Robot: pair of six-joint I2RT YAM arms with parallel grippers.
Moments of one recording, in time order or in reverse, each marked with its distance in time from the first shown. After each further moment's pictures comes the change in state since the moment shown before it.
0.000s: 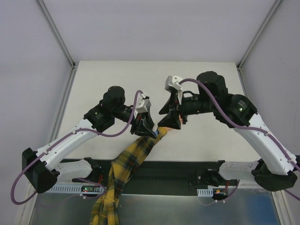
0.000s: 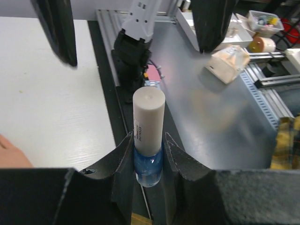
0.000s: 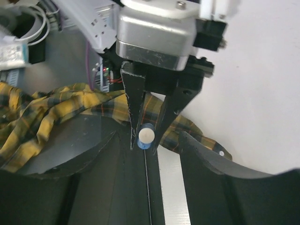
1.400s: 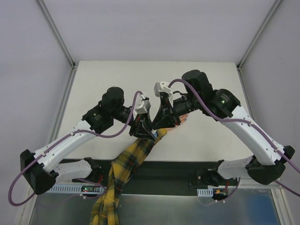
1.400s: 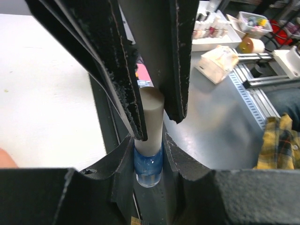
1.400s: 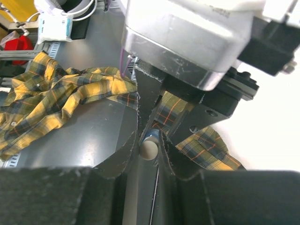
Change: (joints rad) left arm -0.013 -0.013 0.007 -0.019 0.040 -0.045; right arm -0.021 0.123 -0.020 -0.022 -0.327 -0.164
